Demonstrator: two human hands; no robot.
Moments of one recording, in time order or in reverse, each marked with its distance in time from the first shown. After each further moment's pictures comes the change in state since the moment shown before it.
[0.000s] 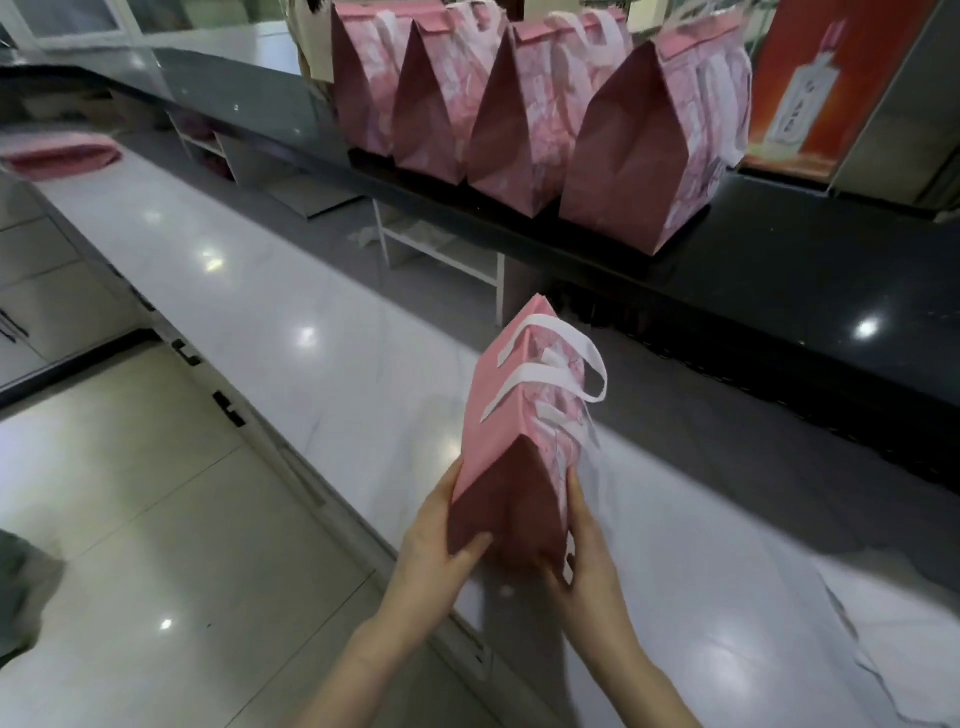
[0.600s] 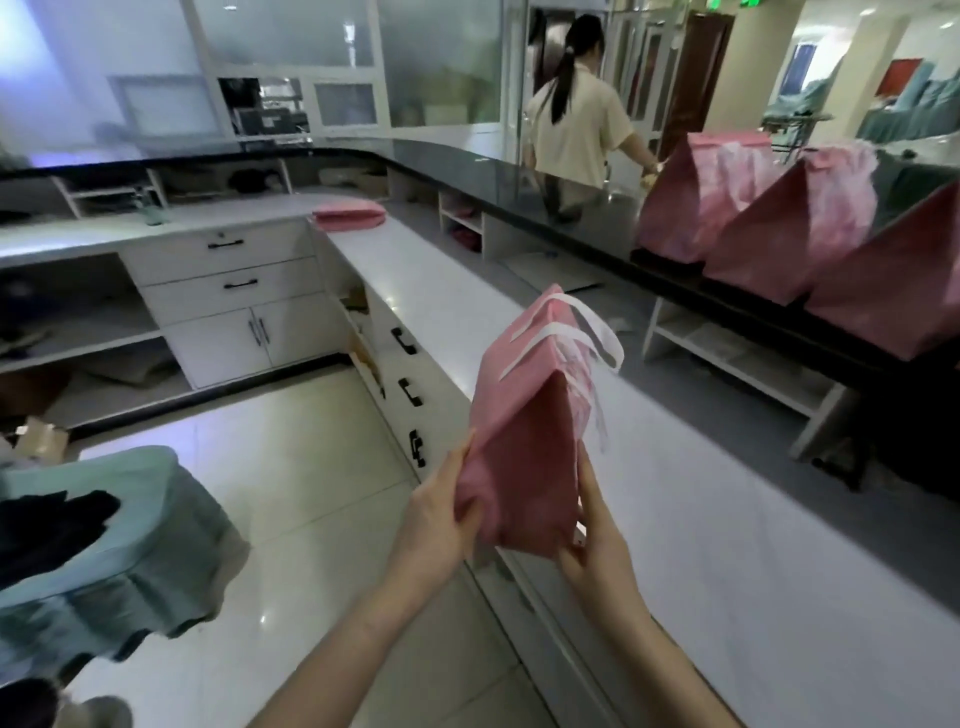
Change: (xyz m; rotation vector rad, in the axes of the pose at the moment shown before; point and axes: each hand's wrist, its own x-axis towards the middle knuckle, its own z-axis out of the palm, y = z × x) left_hand 0.018 -0.098 -0.369 0.185 0.397 0.064; right_hand 0.080 -0.204 0.320 0.096 -0.263 -0.318
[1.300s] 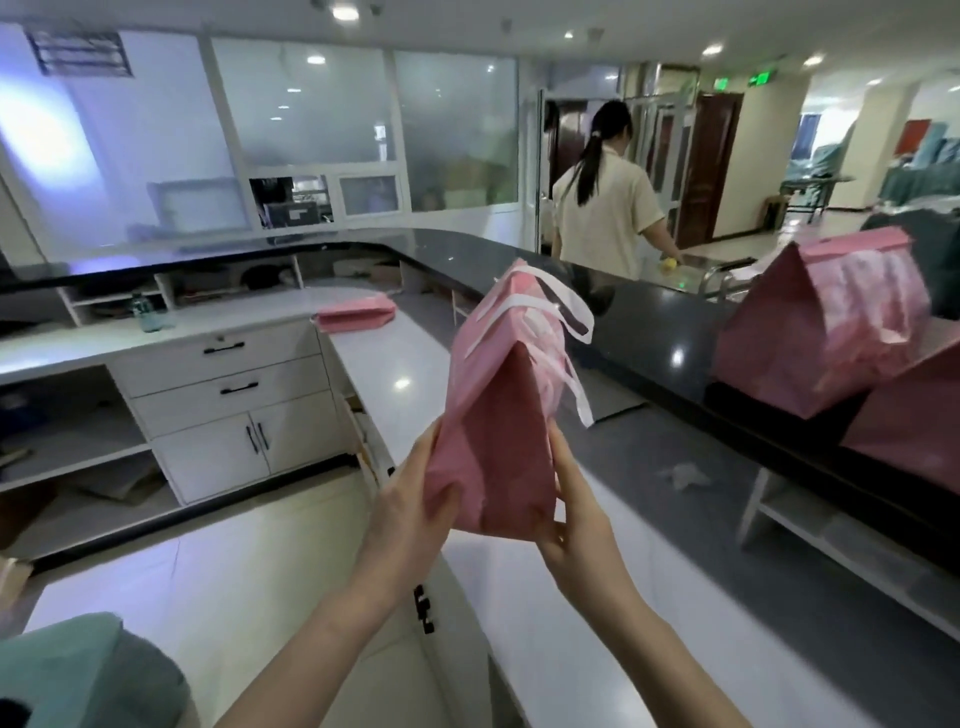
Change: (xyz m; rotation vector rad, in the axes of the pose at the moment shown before) left_hand 0.349 -0.085 -0.011 0.032 0.169 0.111; right_hand 0.377 0.027 0.048 0.085 -0.019 -0.248
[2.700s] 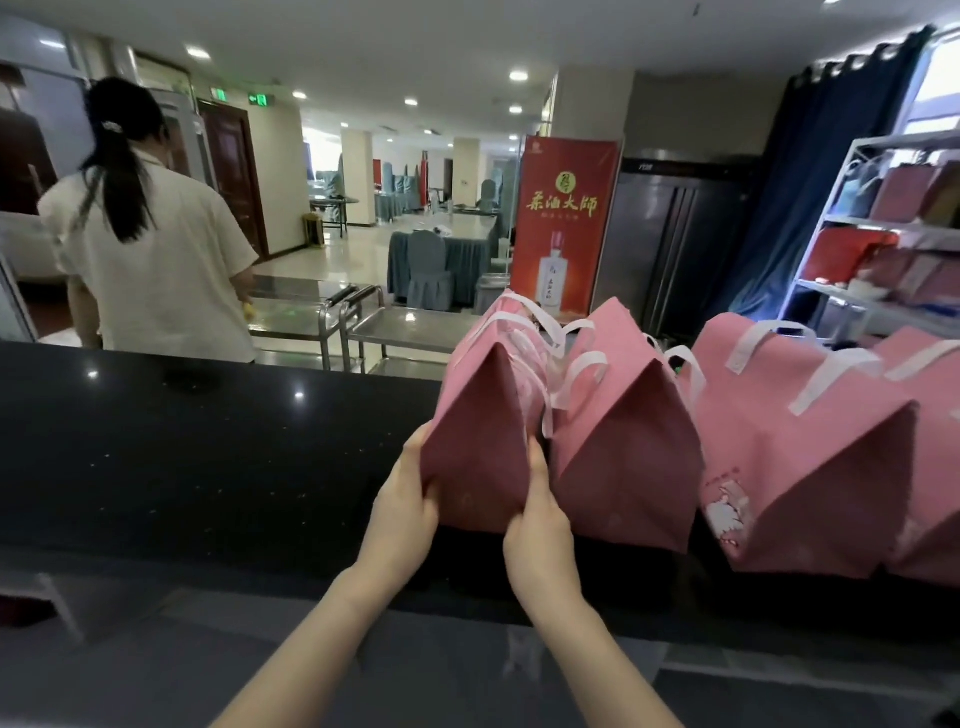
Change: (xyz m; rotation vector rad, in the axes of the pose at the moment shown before) left_hand 0.402 -0.054 0.383 -0.566 -0.701 0.388; right_hand 0.299 0.186 -0.134 -0.748 0.930 0.649
